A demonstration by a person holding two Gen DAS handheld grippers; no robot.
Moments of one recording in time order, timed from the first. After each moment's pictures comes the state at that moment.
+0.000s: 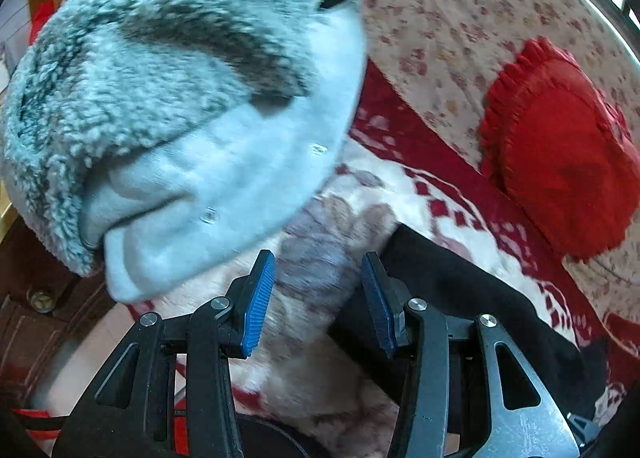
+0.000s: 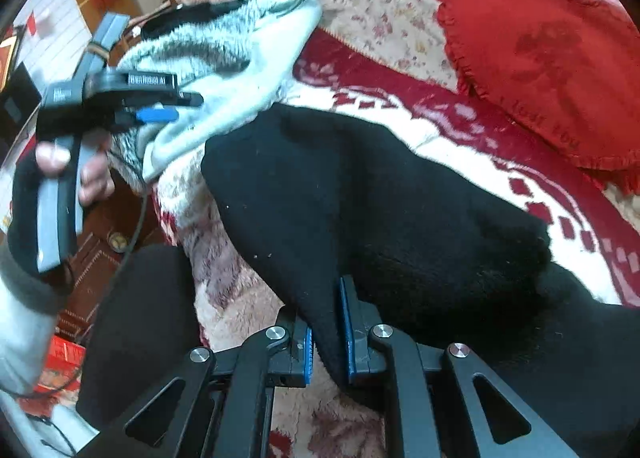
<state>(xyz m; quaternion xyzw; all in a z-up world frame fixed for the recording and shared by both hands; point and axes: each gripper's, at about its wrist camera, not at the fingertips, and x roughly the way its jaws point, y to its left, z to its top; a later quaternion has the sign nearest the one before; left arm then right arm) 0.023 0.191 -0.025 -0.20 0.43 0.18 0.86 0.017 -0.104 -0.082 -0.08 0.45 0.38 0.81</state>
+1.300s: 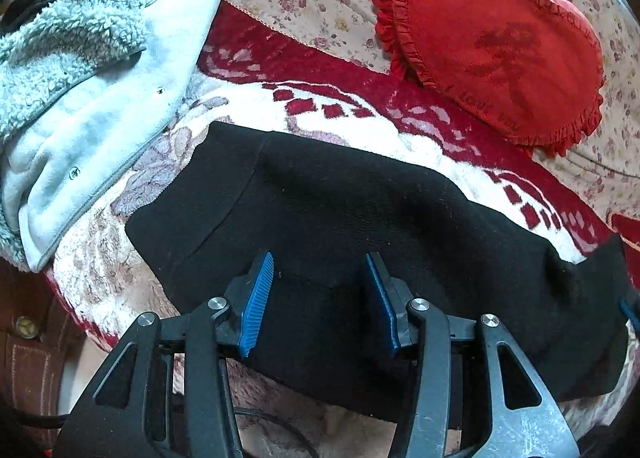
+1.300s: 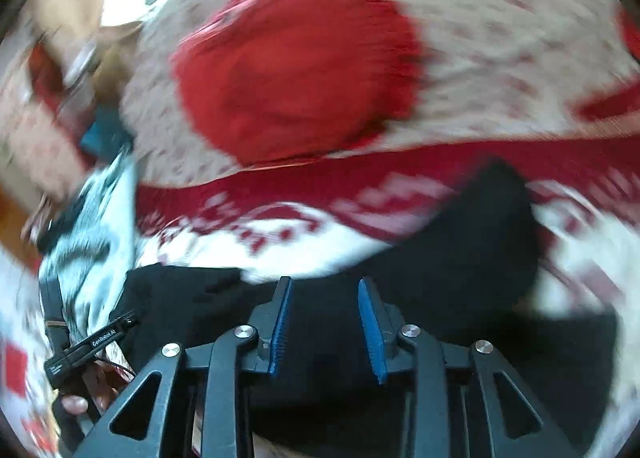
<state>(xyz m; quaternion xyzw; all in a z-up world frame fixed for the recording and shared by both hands) 0.045 0.056 -0.073 -0.10 0.48 0.10 0.87 0.047 -0.329 -0.061 0.19 0.43 0.12 0.87</state>
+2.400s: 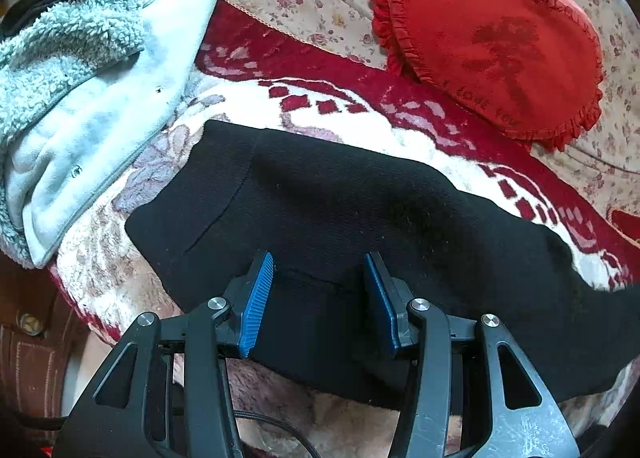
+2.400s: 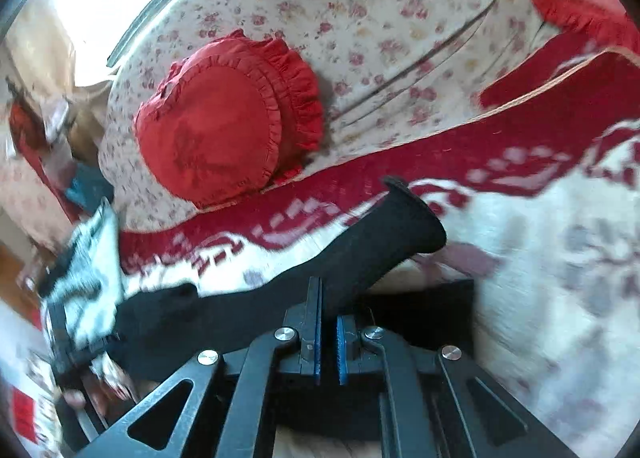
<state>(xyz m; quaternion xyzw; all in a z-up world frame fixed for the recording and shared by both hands) 0.044 0.051 -0.068 -0.11 0.49 0.09 0.86 -0.012 -0.416 -0.046 0.22 0.39 0.06 0.89</state>
